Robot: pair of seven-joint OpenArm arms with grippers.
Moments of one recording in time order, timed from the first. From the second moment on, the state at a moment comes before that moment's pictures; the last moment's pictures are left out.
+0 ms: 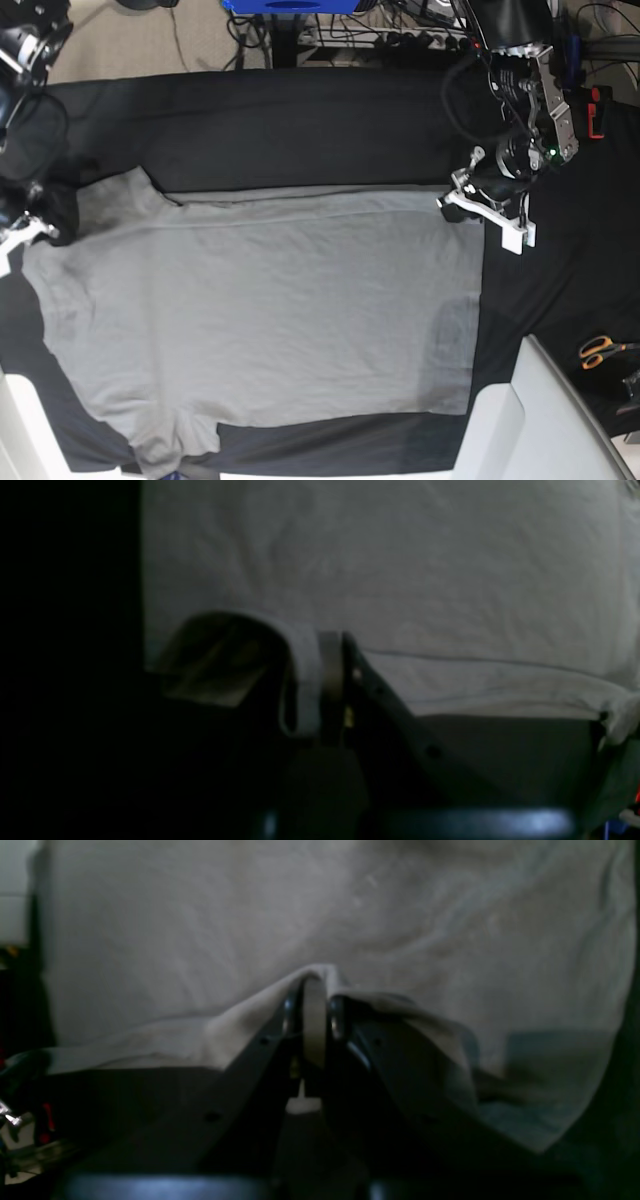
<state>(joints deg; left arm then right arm) 5.2 -5.2 -23.6 79.4 -29.7 -18.0 47.5 11.1 17.6 40.3 51.7 32.9 39.8 -58.1</state>
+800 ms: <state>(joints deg) -6.1 -8.2 -23.1 70.2 -28.0 -17.9 47.3 20.6 17.9 35.2 45.4 25.0 39.7 -47.8</state>
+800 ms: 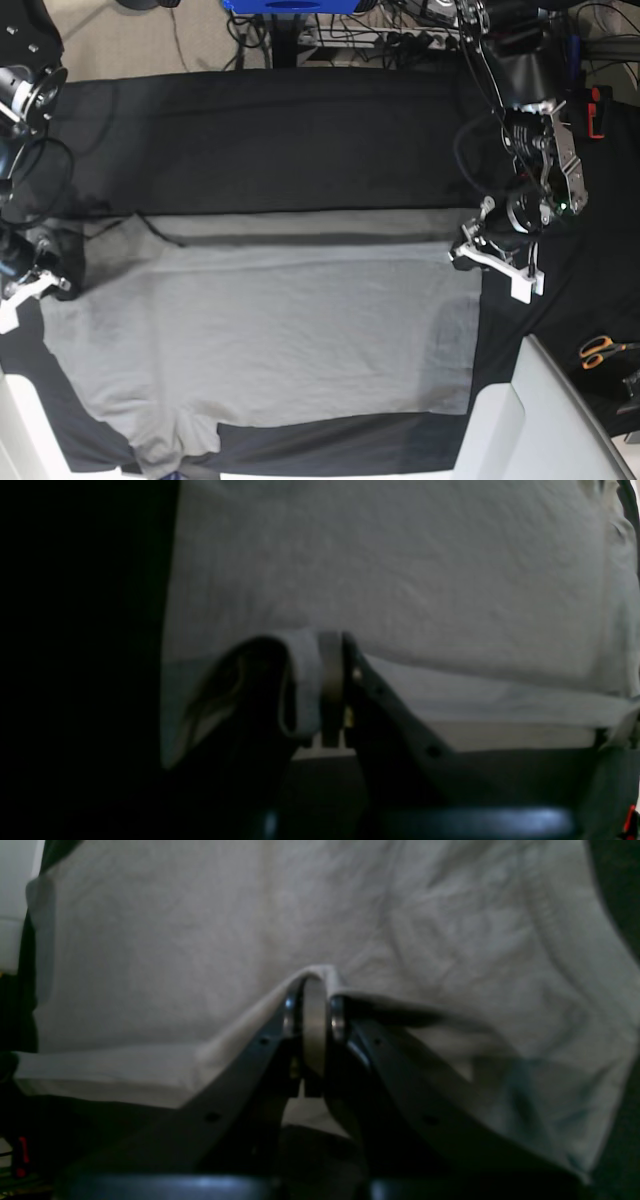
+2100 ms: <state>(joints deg) -16.6 -10.6 -14.4 55.5 -24.1 -17.9 37.8 25.2 17.7 34.9 39.5 24.4 39.7 -37.2</state>
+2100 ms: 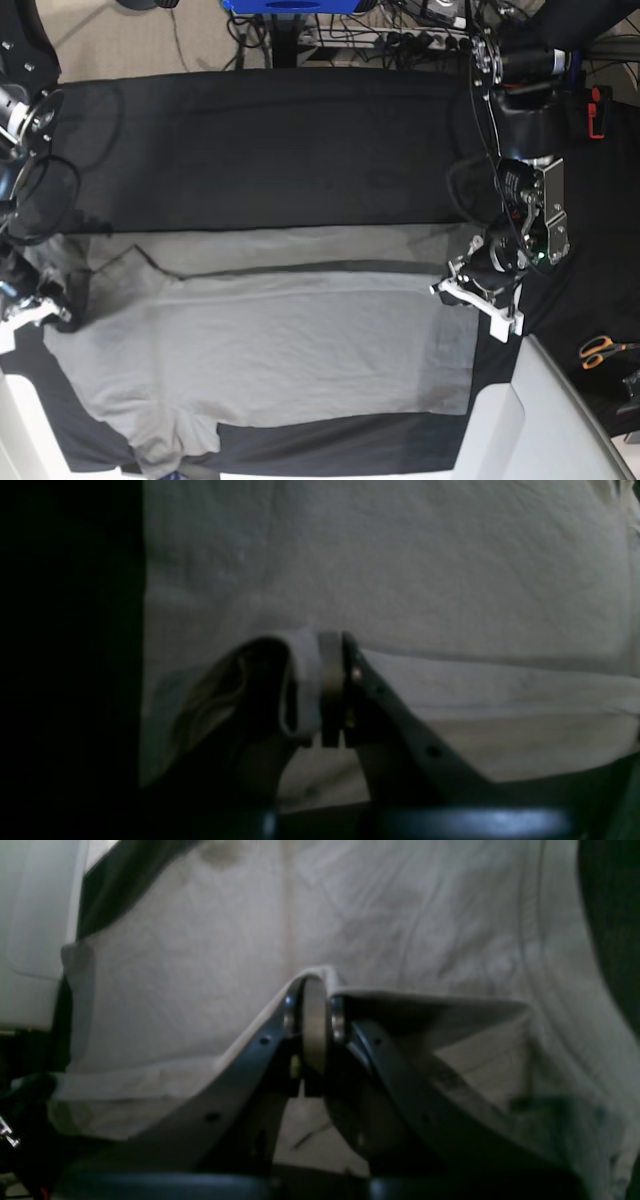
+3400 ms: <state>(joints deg) -22.2 -12.8 -5.8 43.6 -24.2 -17.9 19.3 27.8 16.7 35.1 33.4 24.6 39.7 -29.4</state>
